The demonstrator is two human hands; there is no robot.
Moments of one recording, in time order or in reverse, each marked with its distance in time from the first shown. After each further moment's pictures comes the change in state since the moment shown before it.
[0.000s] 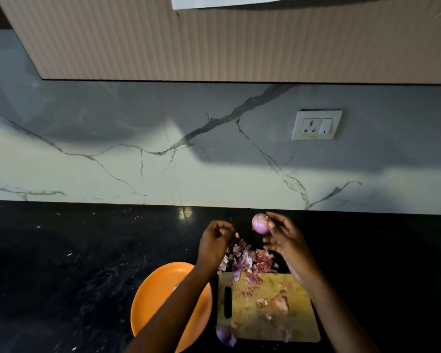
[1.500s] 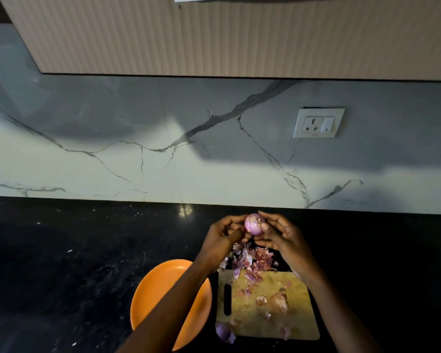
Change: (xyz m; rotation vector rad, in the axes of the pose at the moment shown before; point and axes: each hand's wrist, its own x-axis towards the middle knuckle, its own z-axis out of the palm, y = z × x) left_hand -0.009 0.019 0.001 -0.153 -0.304 0.105; right_hand -0.008 -0.013 0.007 -0.034 -0.147 -0.068
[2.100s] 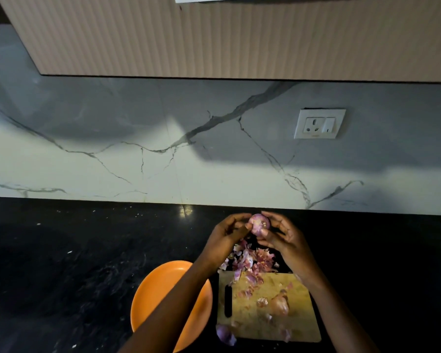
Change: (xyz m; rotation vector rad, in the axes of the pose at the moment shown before) left_hand 0.005 0.006 0.001 0.084 -0.048 0.010; right_hand -0.001 0.003 -0.003 -0.021 0.026 -0.055
